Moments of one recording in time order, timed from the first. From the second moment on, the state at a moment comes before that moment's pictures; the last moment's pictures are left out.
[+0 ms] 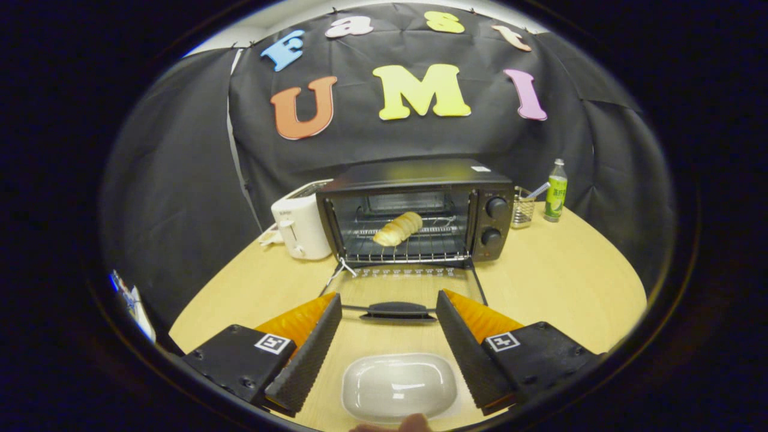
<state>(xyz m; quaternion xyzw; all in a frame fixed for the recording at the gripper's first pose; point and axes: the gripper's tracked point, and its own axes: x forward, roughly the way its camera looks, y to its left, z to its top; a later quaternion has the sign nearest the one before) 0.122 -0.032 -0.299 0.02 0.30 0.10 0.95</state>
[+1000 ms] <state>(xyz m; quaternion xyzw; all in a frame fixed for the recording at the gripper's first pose) 0.151 -0.030 -0.415 0.00 0.42 0.03 0.91</state>
